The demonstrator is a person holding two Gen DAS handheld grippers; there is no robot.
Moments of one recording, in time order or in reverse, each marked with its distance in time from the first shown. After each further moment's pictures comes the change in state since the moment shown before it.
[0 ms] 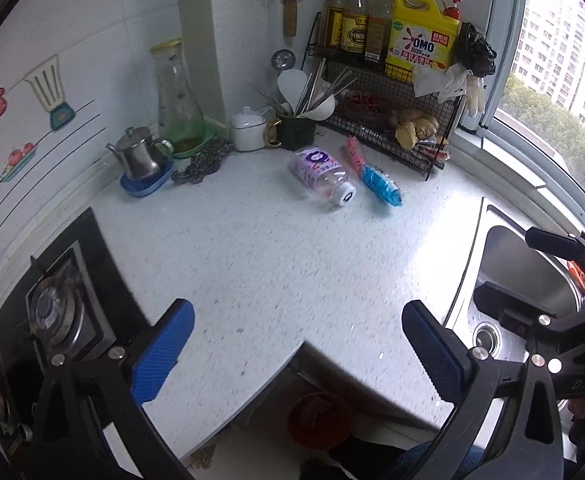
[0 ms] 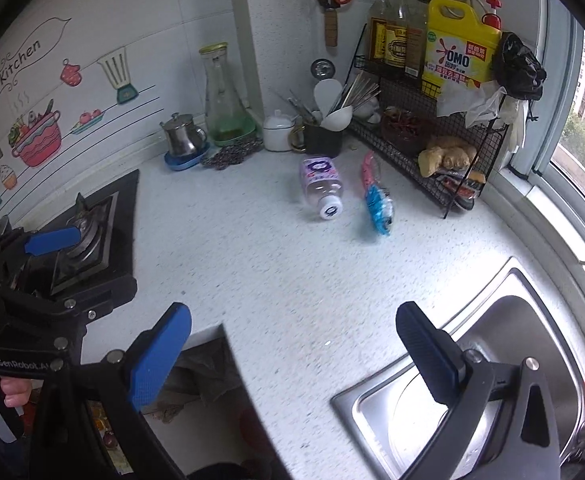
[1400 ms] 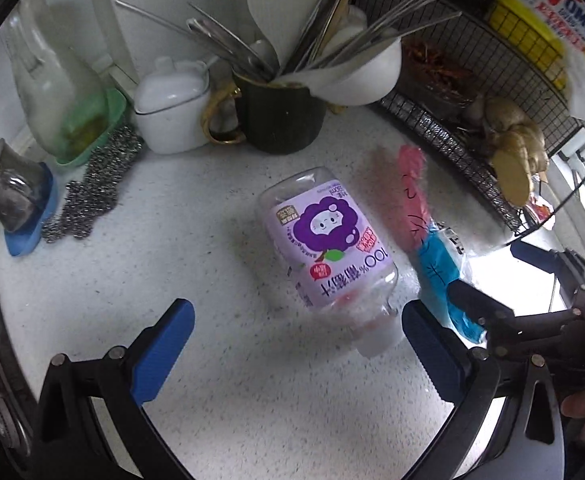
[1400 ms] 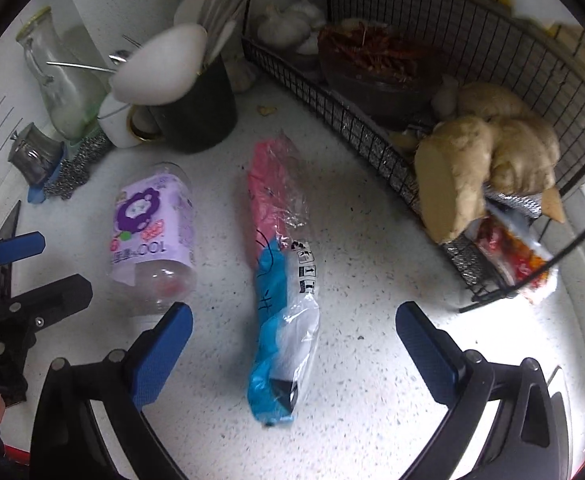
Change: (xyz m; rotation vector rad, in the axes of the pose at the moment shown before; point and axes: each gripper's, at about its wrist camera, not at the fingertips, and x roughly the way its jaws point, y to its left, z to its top) left arm 0.277 -0.016 0.164 -0.081 0.291 -0.039; right arm 0.251 -0.130 0.118 0.080 0.269 -0.022
